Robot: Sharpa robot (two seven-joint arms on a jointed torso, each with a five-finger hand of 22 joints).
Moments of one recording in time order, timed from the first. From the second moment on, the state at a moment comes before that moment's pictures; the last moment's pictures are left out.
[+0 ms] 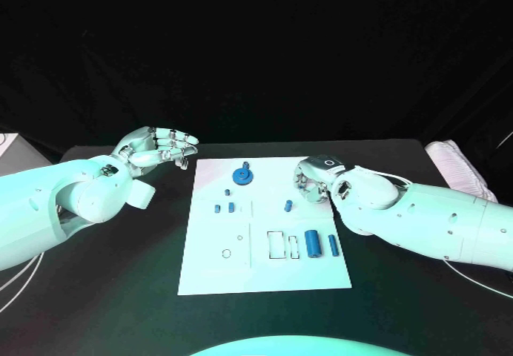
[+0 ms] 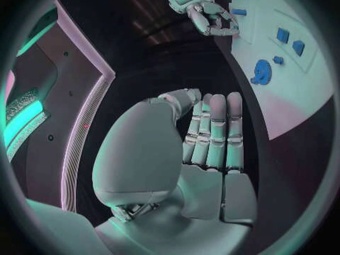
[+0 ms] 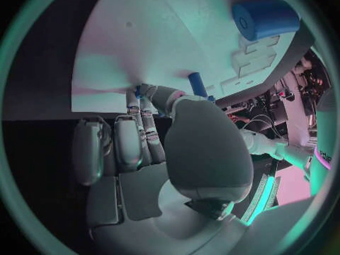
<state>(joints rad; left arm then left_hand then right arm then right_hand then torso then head) 1.25 -1.00 -0.06 1.46 -0.21 -0.12 0.29 1.48 -0.23 0.57 0.10 0.27 0.85 0.19 0.35 0.38 1.00 0.12 0.44 0.24 1.00 0.05 1.18 0.48 0.17 0.82 0.15 1.00 0.79 1.20 -0.68 -0.15 1.38 -1.70 -0.35 -0.28 1.36 -0.21 0.70 -0.01 0.18 1.08 0.12 0.30 0.31 1.27 0.09 0.08 0.08 1.47 -0.03 1.24 1.20 0.08 1.47 0.08 1.34 1.31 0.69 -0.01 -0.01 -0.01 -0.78</state>
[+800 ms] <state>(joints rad) 1.25 -0.99 -0.06 1.45 -0.22 -0.12 0.29 1.48 -0.23 0.57 0.09 0.27 0.85 0.19 0.35 0.38 1.00 0.12 0.44 0.24 1.00 0.05 1.18 0.48 0.17 0.82 0.15 1.00 0.79 1.22 -0.77 -0.14 1.51 -1.69 -0.48 -0.29 1.36 -0.21 0.70 -0.01 0.18 1.08 0.12 0.30 0.32 1.28 0.09 0.08 0.08 1.47 -0.03 1.25 1.20 0.07 1.47 0.07 1.36 1.31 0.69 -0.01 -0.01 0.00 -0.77</state>
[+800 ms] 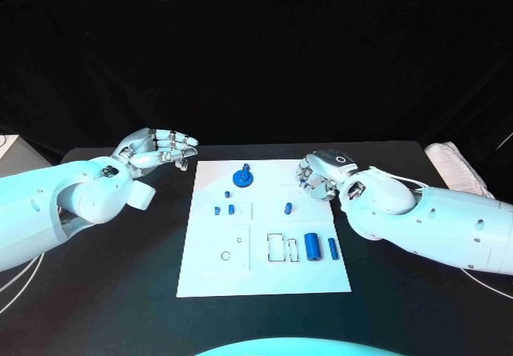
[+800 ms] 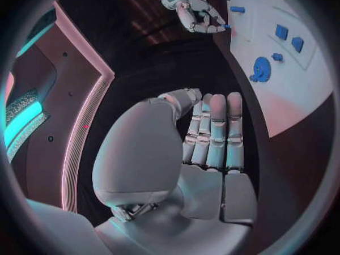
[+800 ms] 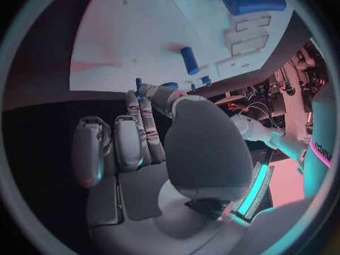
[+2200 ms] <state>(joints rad) 1.25 -0.97 -0.06 1.54 -0.18 -0.17 0.30 1.48 -0.23 0.57 0.09 0.27 0.85 0.19 0.35 0.38 1.00 0.12 0.44 0.24 1.00 0.05 1.18 0.47 0.17 0.82 0.15 1.00 0.79 1.06 -0.59 -0.16 1.62 -1.66 -0.54 -0.21 1.35 -0.20 0.70 -0.02 0.18 1.08 0.12 0.30 0.32 1.28 0.09 0.07 0.08 1.47 -0.02 1.25 1.20 0.07 1.47 0.07 1.36 1.31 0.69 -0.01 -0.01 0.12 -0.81</state>
